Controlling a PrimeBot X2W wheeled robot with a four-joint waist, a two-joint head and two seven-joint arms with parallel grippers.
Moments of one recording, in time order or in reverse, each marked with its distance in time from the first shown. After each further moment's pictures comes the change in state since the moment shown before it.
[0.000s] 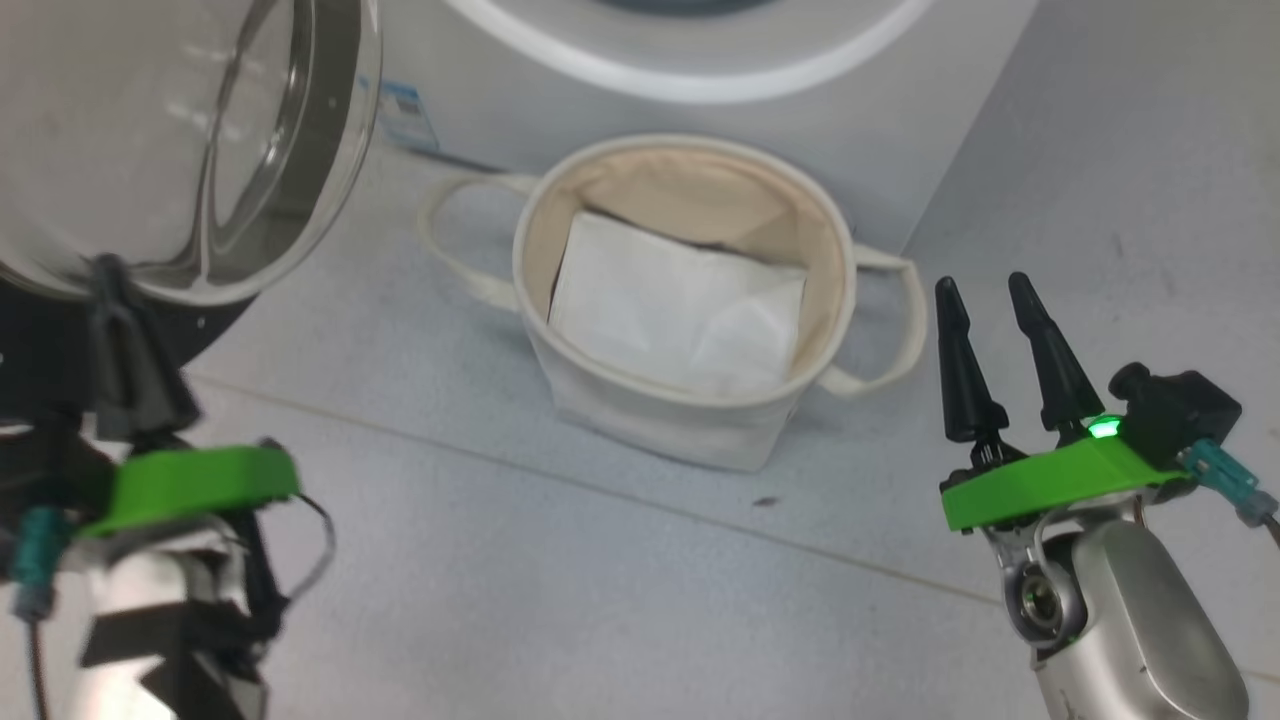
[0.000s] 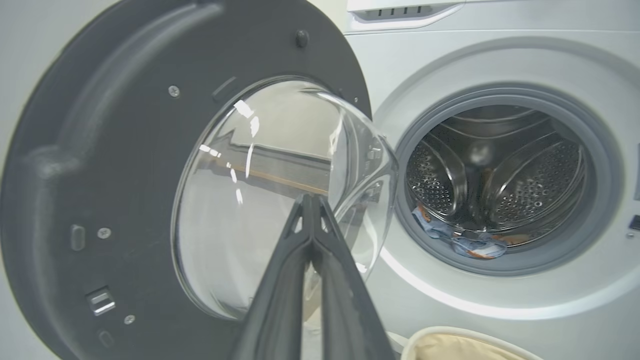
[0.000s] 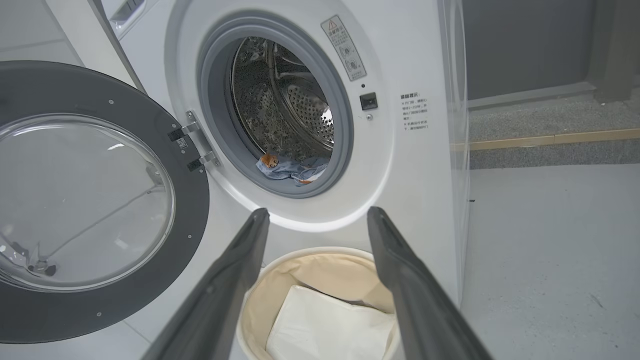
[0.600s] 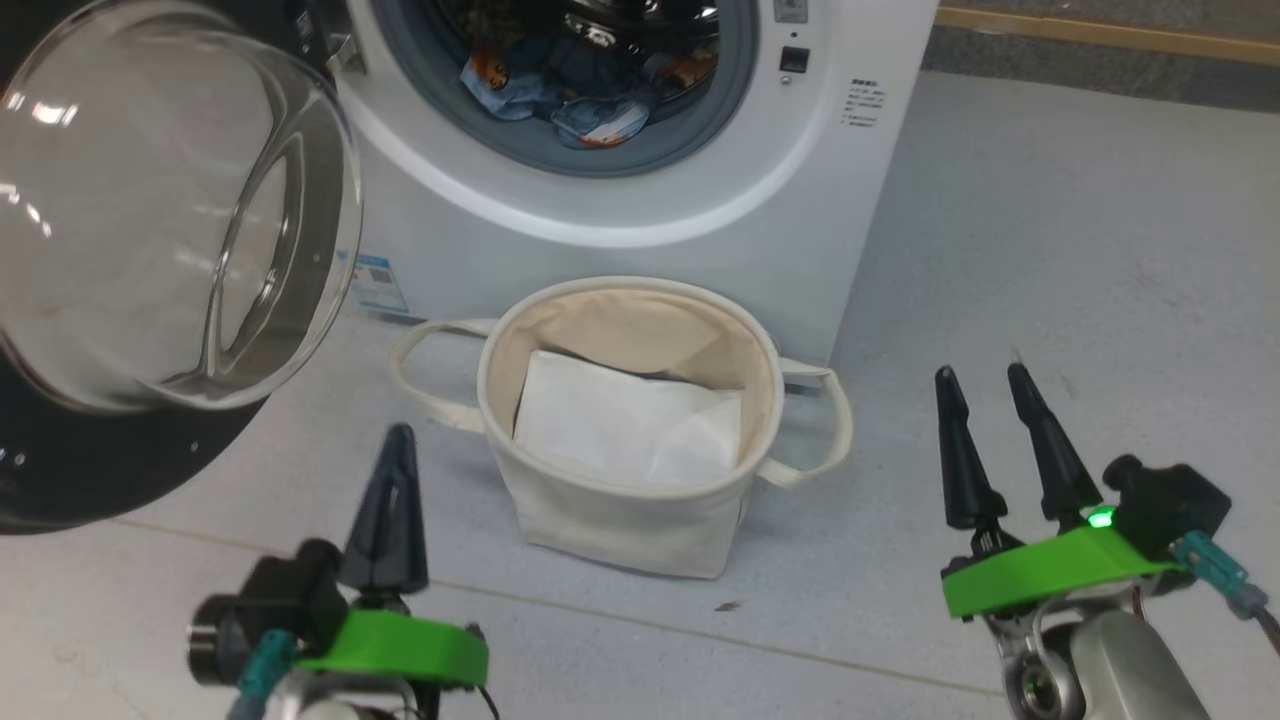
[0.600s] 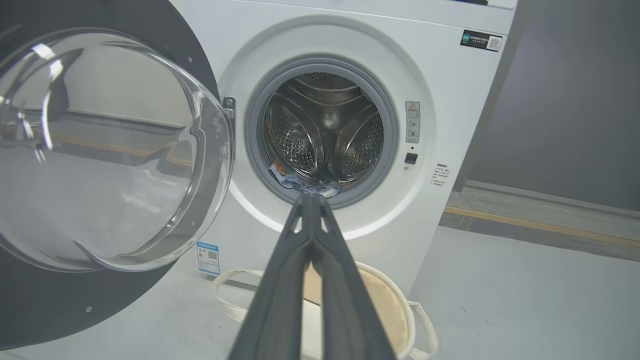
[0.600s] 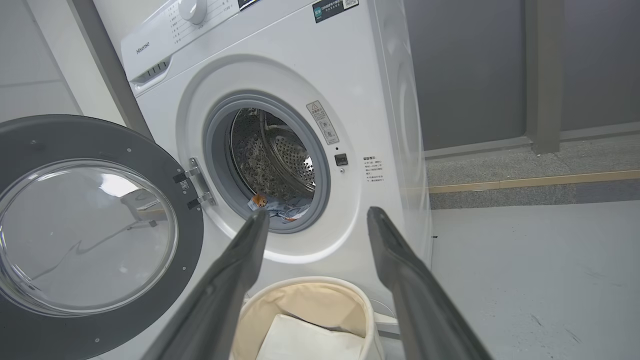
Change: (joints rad) left arm 0.228 -0.071 -0.260 -0.065 0.000 -0.135 0.036; right arm 0.159 0.034 -0.029 -0.076 -0.042 0.000 0.000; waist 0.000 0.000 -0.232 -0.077
